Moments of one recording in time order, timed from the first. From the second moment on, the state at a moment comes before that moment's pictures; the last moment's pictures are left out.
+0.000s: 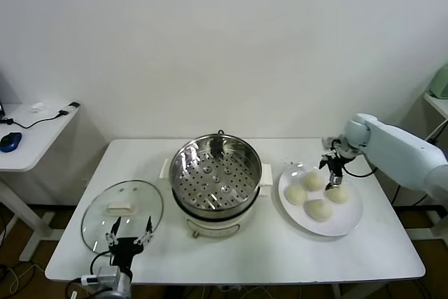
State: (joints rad) left arm 1.57 -1.40 -0.57 -1.83 -0.09 0.02 -0.12; right arm 0.19 0.95 -1.11 0.69 0.13 -0.04 -1.08
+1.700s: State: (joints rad) left arm 1.59 -1.40 -0.55 -1.89 -0.07 0.02 -0.12; right arm 0.84 1.17 -1.51 1.21 0.36 0.32 -1.08
